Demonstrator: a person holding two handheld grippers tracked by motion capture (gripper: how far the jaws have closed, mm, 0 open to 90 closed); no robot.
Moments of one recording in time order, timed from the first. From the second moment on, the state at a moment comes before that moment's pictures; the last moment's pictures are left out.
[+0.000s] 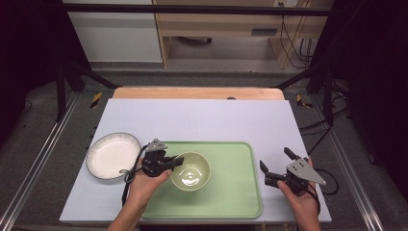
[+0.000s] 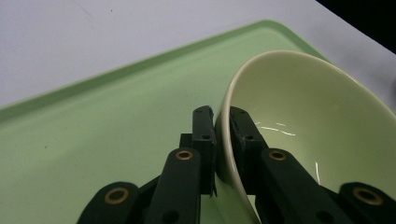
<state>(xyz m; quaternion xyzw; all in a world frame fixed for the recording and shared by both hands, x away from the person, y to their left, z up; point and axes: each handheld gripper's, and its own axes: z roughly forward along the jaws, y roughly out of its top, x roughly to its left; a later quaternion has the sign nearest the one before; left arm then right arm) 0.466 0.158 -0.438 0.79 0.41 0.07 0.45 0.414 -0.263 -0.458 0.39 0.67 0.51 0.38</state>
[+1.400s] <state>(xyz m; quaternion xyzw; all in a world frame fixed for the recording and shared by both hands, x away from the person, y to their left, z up) 0.474 0.161 -0.452 0.80 0.41 0.07 0.42 0.416 -0.262 -0.459 0.38 0.67 0.50 0.38</state>
